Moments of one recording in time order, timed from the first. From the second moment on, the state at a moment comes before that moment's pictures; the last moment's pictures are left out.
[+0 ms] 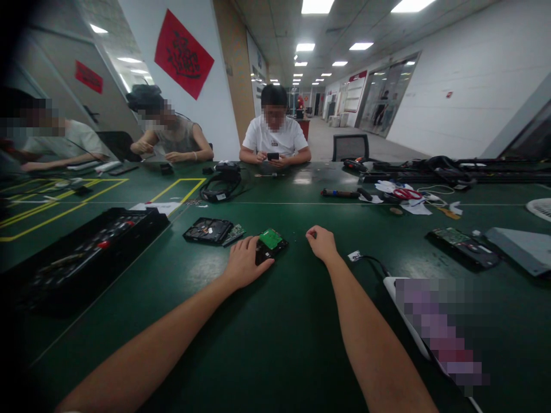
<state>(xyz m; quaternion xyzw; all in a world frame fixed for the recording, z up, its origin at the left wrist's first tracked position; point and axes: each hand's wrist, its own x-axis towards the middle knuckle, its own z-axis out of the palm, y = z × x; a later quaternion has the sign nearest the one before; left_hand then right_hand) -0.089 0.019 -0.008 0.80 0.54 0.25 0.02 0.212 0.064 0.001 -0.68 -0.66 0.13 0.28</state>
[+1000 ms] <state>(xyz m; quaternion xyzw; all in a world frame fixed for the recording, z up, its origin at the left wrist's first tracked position) -0.134 0.007 0.001 0.84 0.48 0.25 0.05 0.155 0.037 0.013 -0.68 -0.71 0.01 0.15</state>
